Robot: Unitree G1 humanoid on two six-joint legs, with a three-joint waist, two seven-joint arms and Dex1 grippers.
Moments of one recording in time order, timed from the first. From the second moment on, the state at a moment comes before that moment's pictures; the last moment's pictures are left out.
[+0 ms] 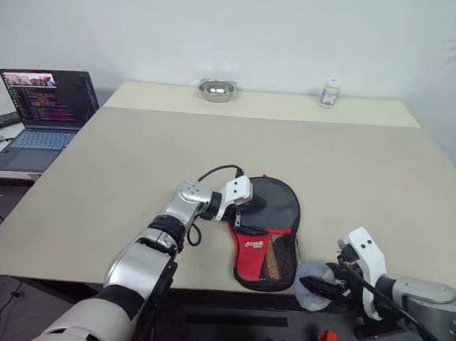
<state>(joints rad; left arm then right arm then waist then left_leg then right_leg) -0.99 0.20 -0.15 1.19 0.07 -0.38 -1.28 -0.14 -0.59 -0.29 -0.81 1.01 1.61 0.22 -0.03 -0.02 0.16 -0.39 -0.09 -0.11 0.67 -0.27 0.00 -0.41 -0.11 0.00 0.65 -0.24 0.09</state>
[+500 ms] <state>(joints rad) -0.99 0.19 -0.15 1.22 0.08 -0.40 -1.27 -0.44 -0.86 -0.12 -0.62 0.96 1.55 0.40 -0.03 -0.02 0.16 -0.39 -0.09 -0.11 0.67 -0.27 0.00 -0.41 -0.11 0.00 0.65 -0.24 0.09</state>
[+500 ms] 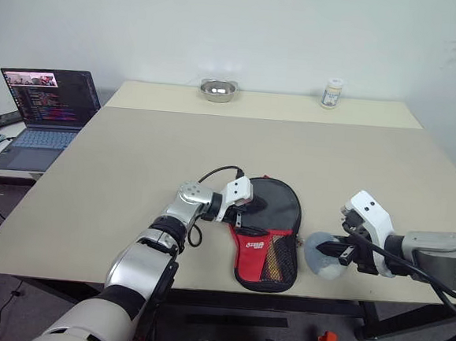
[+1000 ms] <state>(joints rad) -0.99 0.15 -0.15 1.25 0.09 -0.40 -1.19 -0.18 -0.98 -0.21 -0.81 1.09 1.54 0.54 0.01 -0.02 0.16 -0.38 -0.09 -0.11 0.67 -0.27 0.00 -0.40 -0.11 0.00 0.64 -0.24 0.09</state>
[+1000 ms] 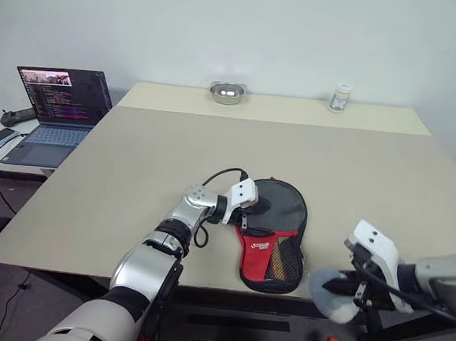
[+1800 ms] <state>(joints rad) -1.02 0.13 -0.17 1.27 0.13 -0.38 -1.15 0.05 -1.10 -0.16 -0.93 1.45 1.23 0.30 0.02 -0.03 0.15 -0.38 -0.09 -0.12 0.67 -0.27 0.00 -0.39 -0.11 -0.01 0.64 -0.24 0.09</state>
